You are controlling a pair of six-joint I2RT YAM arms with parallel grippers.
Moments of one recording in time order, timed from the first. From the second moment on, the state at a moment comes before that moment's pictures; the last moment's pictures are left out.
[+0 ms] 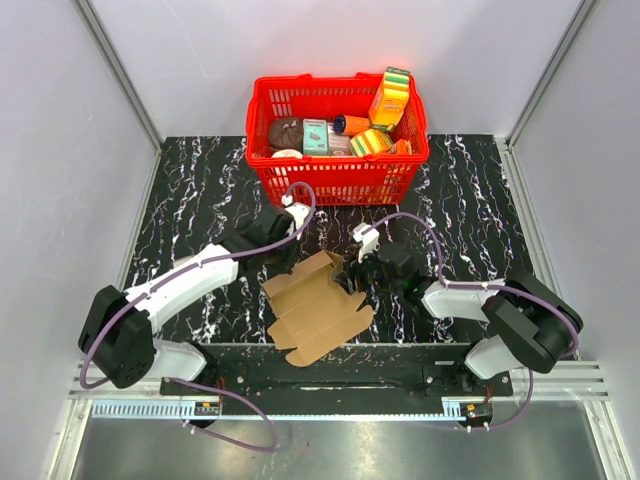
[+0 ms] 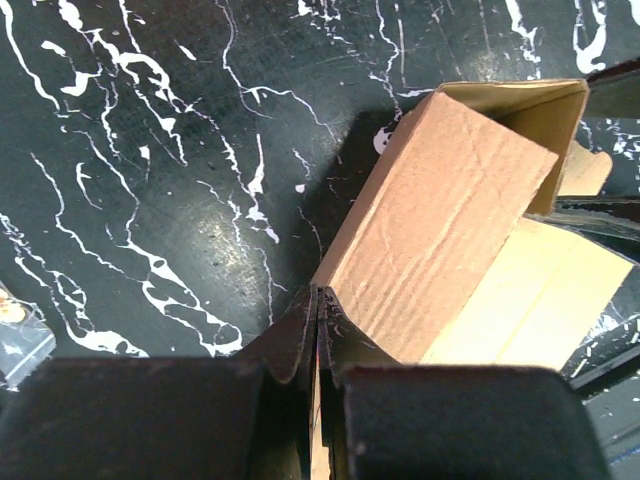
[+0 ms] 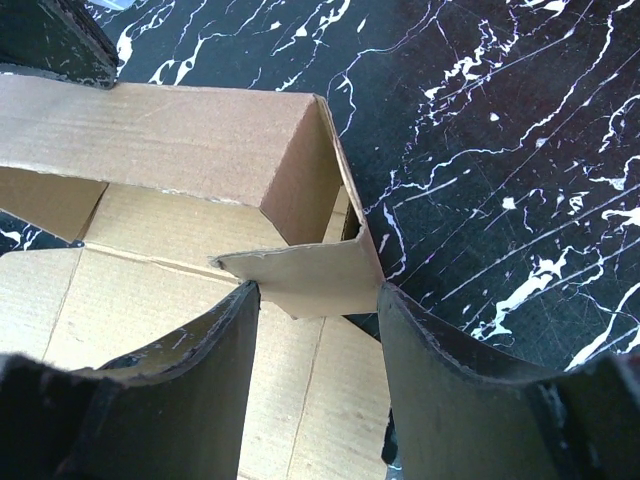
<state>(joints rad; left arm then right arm) -0.66 1.35 0.95 -0.52 -0.02 -0.18 0.75 1.46 0.48 0.59 -0.16 0.21</state>
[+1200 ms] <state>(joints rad) -0.70 1.31 0.89 -0.44 0.05 -0.24 0.75 1.56 0.52 0.61 -0.22 0.14</state>
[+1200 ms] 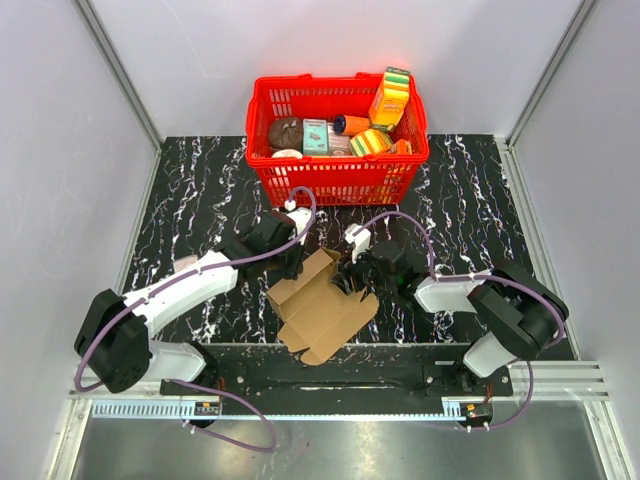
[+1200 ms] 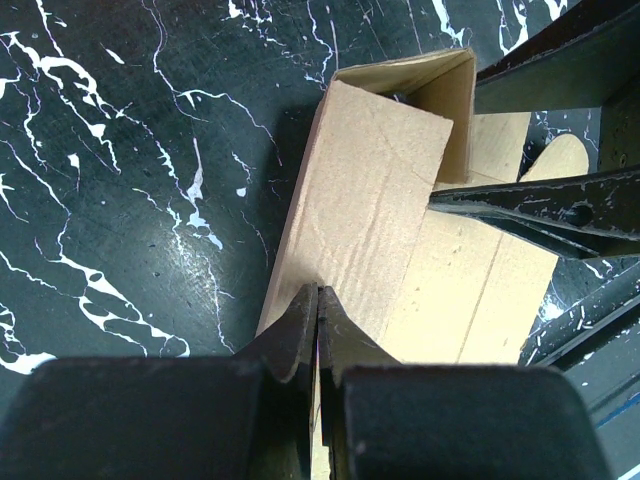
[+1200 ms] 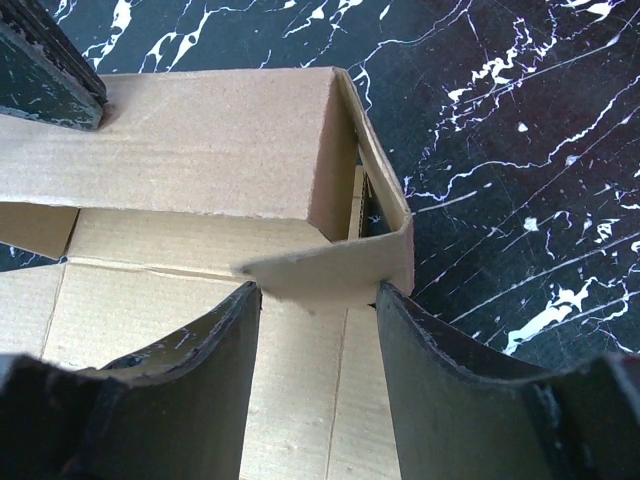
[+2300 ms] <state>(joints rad) -0.70 1.31 0.88 -0.42 0.05 -0.25 0.68 1.22 0.55 0.29 -0.04 0.17</state>
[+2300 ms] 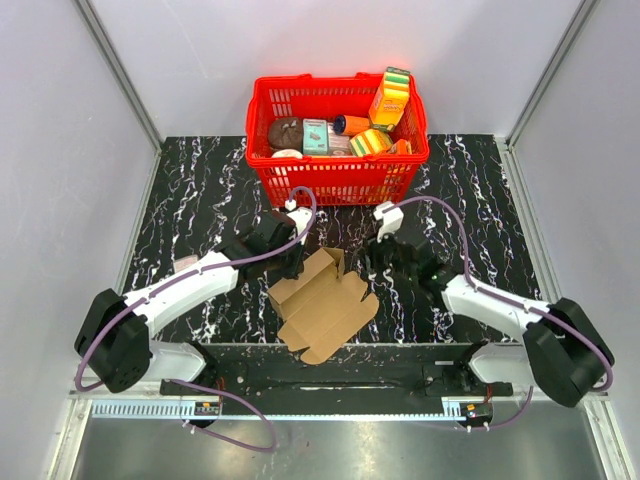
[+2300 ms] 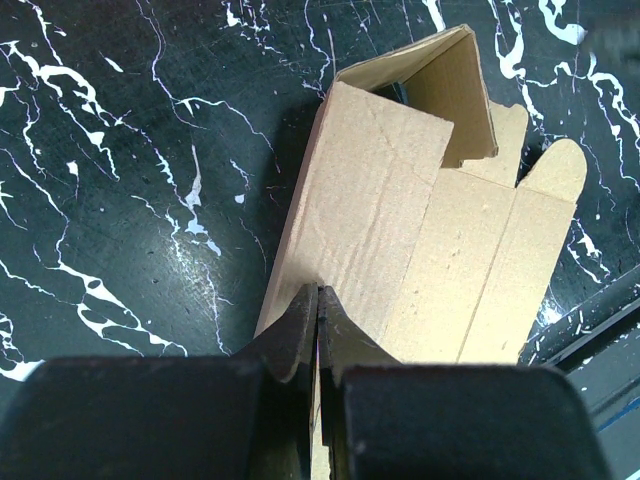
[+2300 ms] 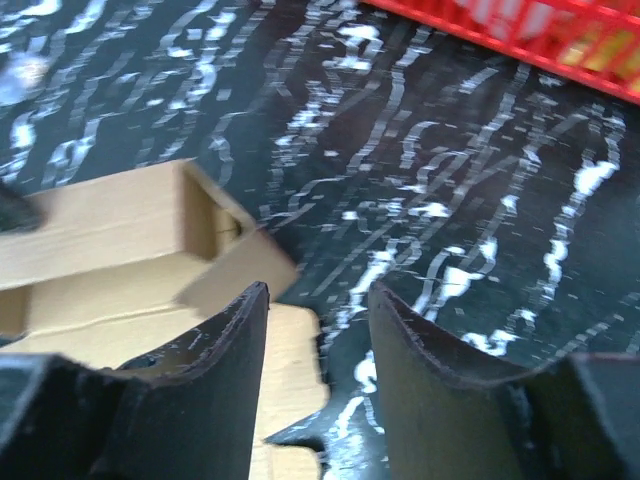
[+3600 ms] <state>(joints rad) -0.71 1.33 0.88 -0.40 0.06 -0.25 0.55 1.58 0.69 0.31 -0.40 0.21</state>
